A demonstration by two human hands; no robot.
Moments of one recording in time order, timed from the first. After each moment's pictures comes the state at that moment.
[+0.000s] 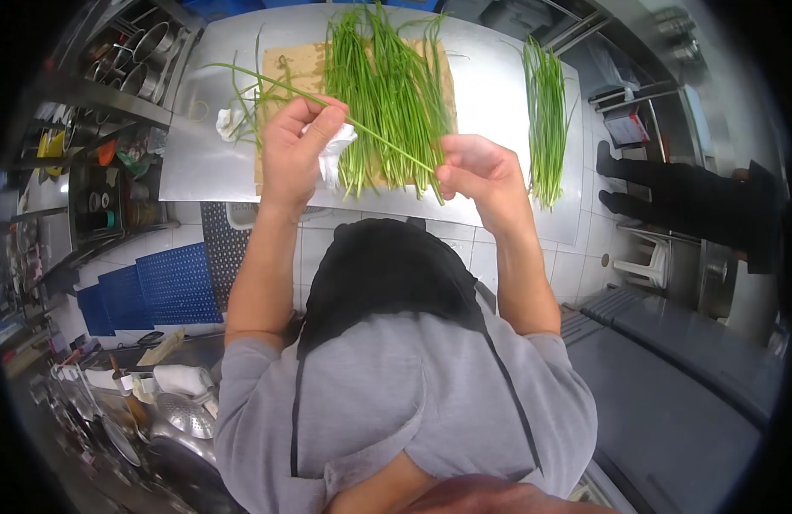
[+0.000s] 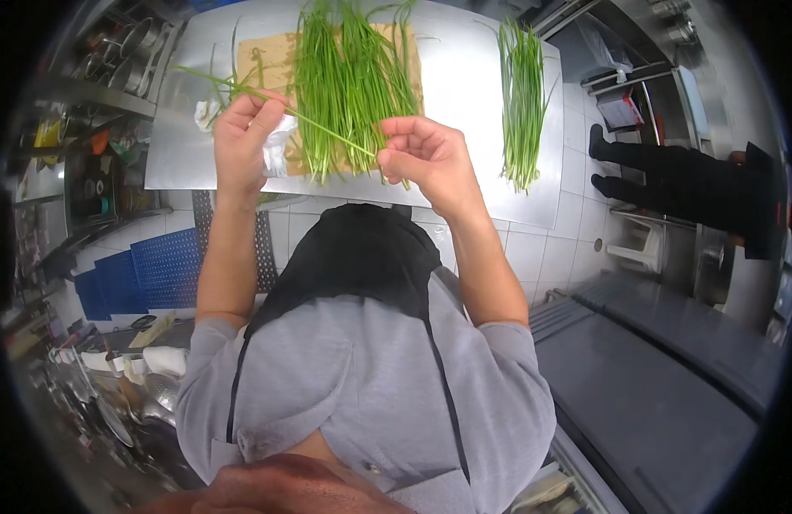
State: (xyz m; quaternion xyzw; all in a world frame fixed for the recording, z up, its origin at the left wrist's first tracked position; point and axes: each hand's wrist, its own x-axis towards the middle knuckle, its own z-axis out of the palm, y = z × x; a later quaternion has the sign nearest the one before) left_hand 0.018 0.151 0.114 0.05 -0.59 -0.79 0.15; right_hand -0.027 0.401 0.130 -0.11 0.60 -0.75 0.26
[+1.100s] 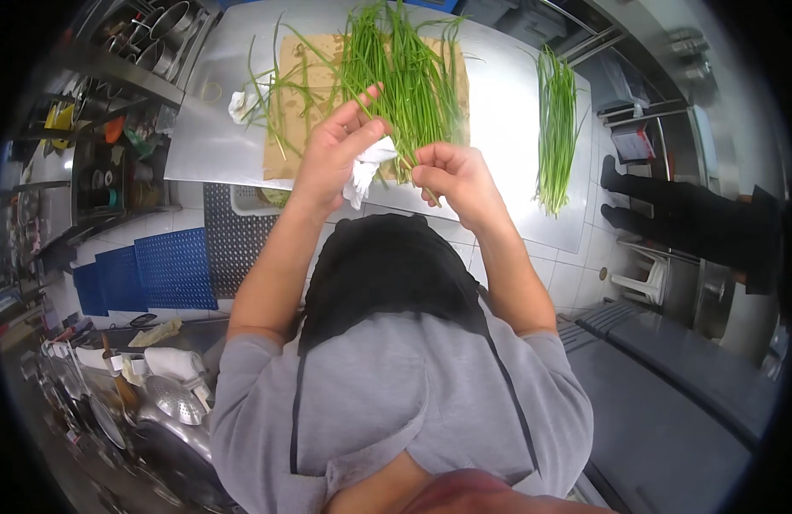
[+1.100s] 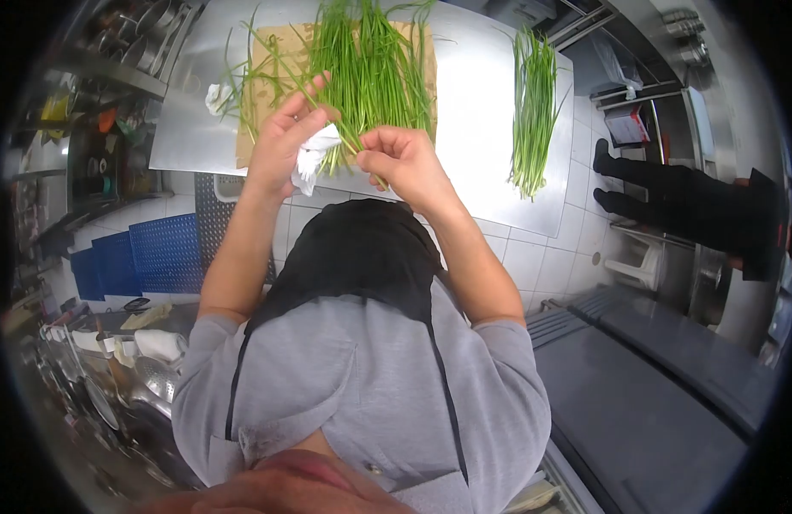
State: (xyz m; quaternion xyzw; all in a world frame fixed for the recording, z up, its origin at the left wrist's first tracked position) left_hand 0.029 0.173 0.098 0.10 -0.52 -0.85 0.02; right_hand -0.020 0.367 0.115 -0.10 0.62 -0.69 0.36
